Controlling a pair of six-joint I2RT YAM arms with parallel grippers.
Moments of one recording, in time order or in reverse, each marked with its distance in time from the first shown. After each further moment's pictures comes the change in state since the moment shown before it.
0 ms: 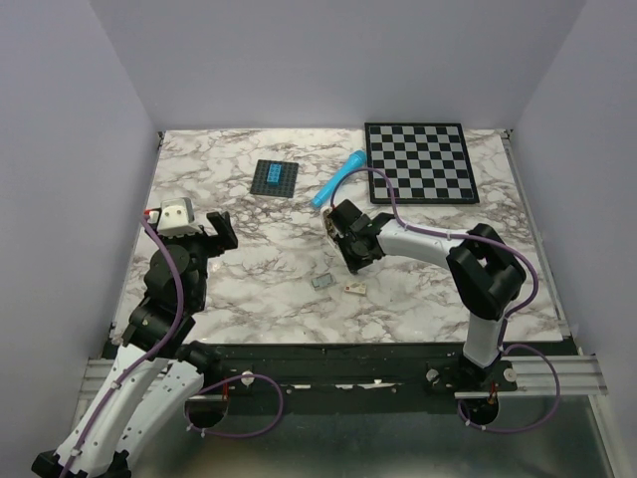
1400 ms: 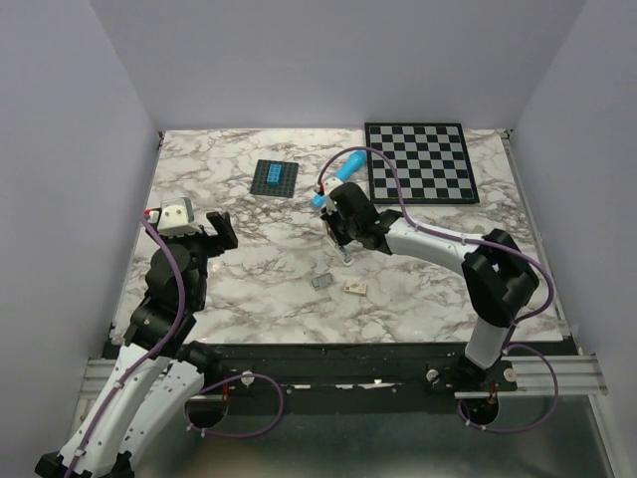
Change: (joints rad) left arm 0.032 0.002 -0.014 0.009 0.033 -0.013; right arm 0.000 -0.082 -0.001 0.357 0.002 -0.258
